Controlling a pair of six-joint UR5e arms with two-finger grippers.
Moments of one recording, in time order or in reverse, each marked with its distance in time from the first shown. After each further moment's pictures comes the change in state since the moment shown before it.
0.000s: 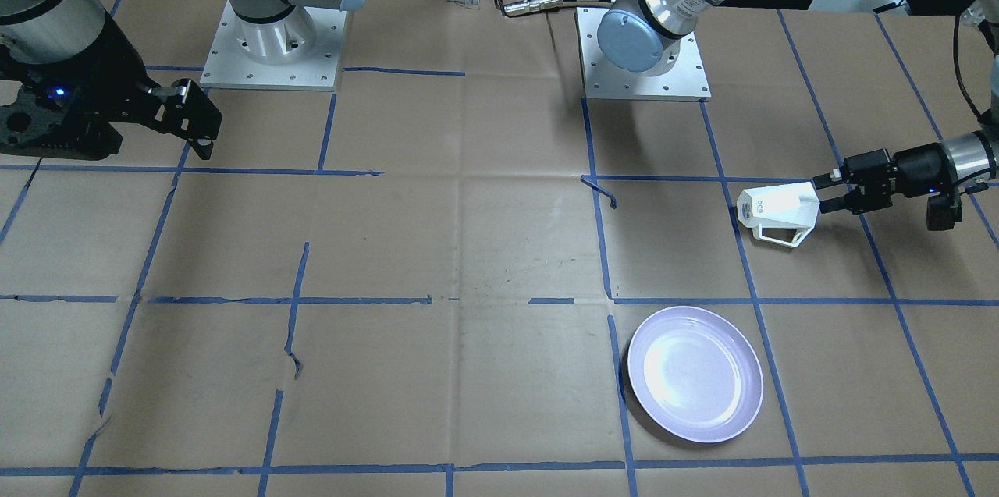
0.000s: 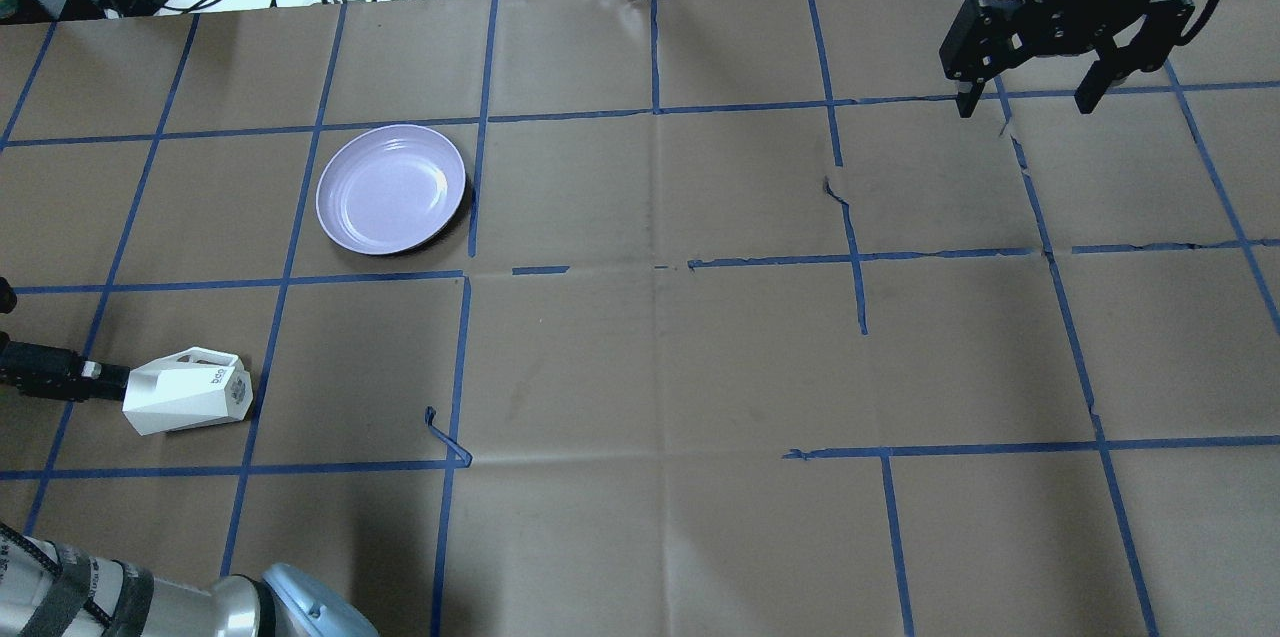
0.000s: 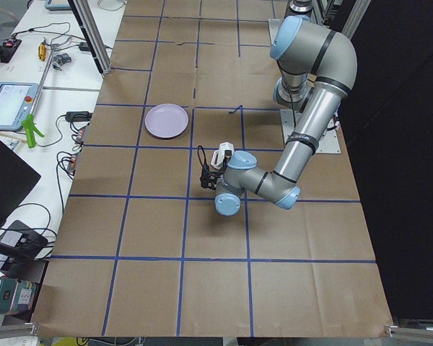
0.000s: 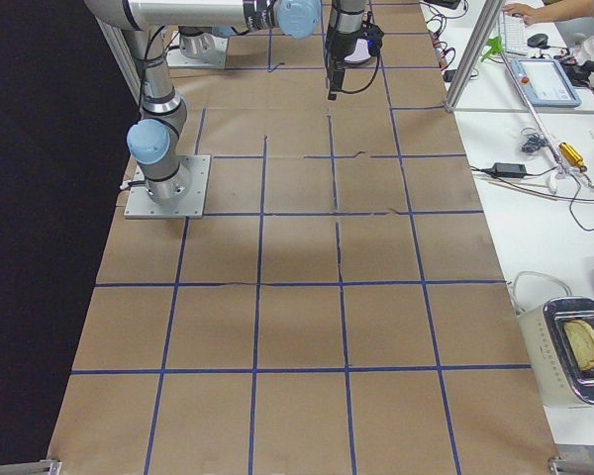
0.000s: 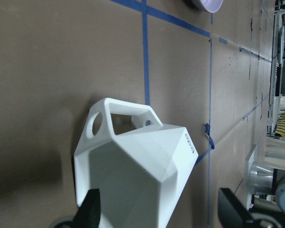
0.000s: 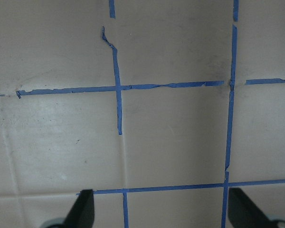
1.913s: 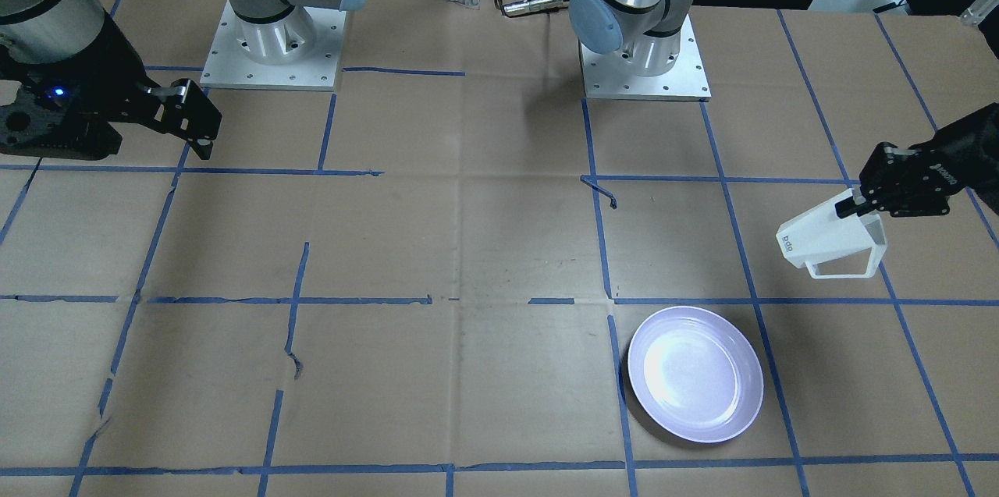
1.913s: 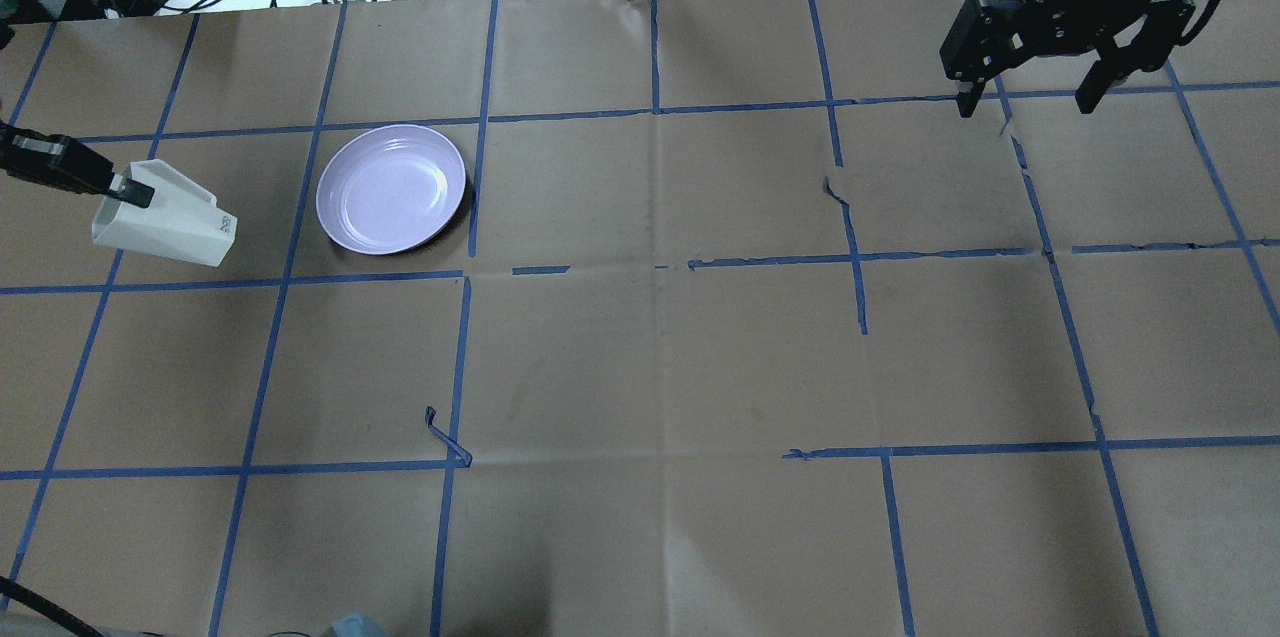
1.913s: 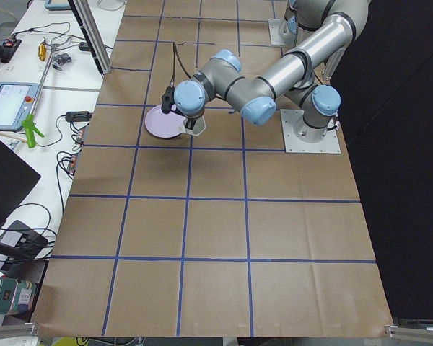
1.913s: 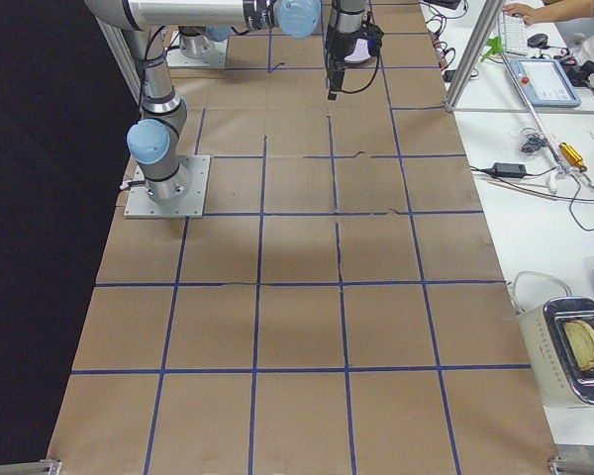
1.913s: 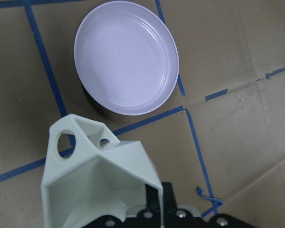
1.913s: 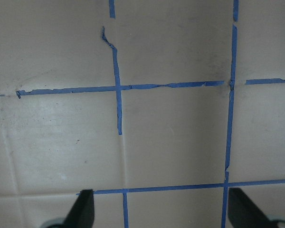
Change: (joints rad) left arm -0.471 0.327 0.154 0.243 0.027 -0.385; right arm 0.000 0.000 0.000 0.000 0.000 0.000
